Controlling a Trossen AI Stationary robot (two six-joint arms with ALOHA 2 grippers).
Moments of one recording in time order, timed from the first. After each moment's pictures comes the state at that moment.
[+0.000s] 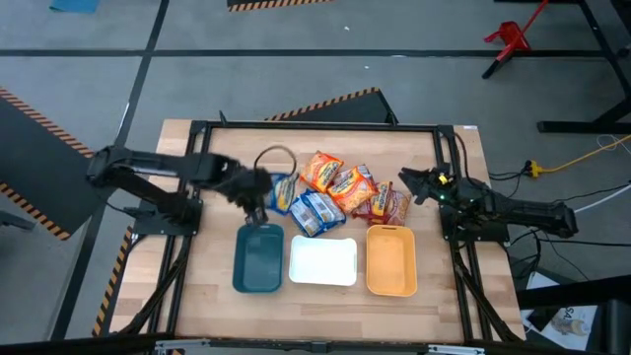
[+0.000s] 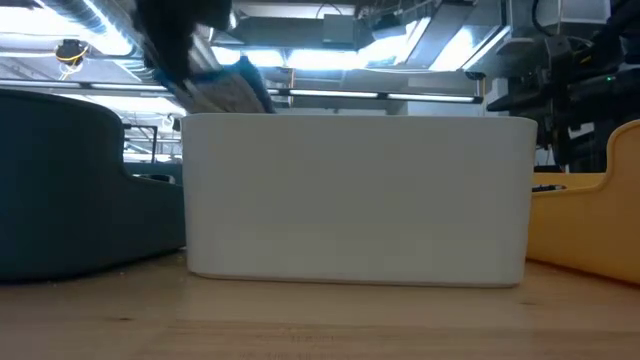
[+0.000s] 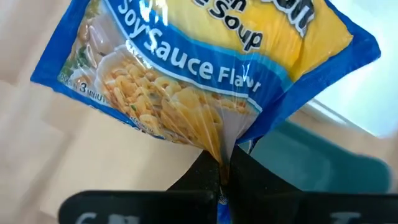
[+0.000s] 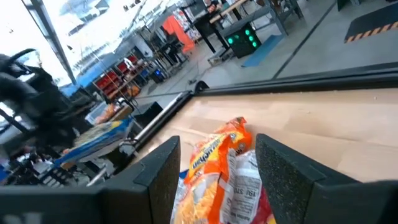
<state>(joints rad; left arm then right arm) -0.09 1.27 1.18 -1.08 -0.08 -0.60 -0.12 0.09 0.04 -0.01 0.41 0.67</state>
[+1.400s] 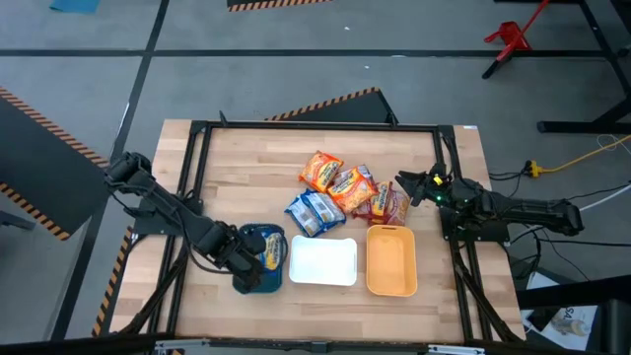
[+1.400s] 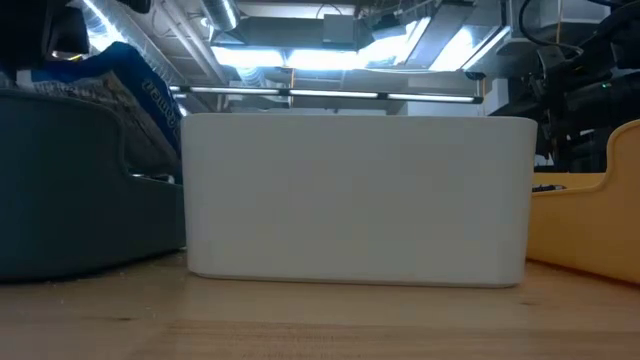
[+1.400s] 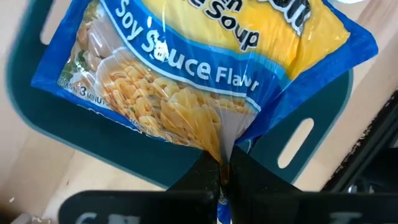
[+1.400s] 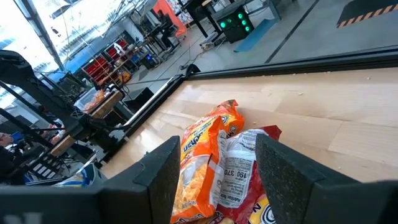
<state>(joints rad) -0.59 1.52 1.18 -1.01 -0.08 -1.14 -0.12 0.16 0.04 -0.01 0.40 0.70</state>
